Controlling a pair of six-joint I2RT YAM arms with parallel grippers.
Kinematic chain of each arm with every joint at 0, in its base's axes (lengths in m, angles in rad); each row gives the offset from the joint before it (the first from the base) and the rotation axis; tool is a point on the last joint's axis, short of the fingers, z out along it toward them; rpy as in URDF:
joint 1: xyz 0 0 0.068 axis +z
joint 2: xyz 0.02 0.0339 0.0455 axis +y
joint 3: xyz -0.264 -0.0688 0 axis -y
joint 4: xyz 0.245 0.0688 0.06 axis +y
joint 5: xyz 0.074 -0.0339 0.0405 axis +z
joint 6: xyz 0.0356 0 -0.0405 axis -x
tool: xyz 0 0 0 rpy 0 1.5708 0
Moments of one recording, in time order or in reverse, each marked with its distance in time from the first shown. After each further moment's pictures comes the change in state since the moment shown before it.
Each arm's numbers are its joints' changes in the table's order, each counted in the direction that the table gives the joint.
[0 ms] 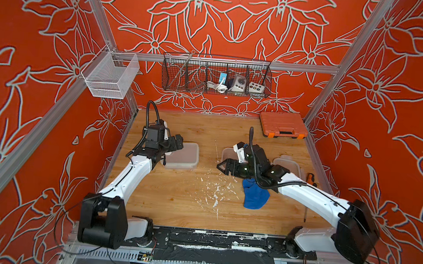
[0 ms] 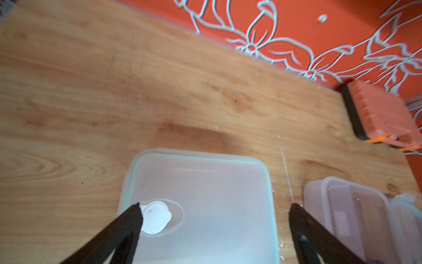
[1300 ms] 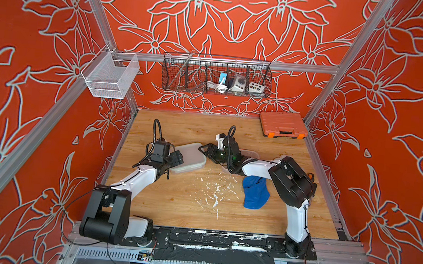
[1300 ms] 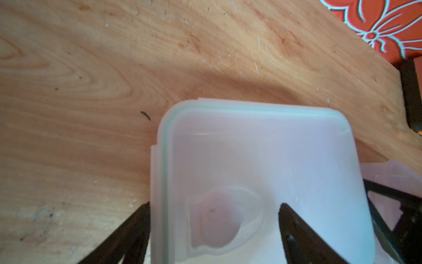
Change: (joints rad) left arm -0.068 -0.042 -0.284 -0.130 0.038 0.185; right arm -0.017 0.641 0.261 -0.629 0.071 -0.289
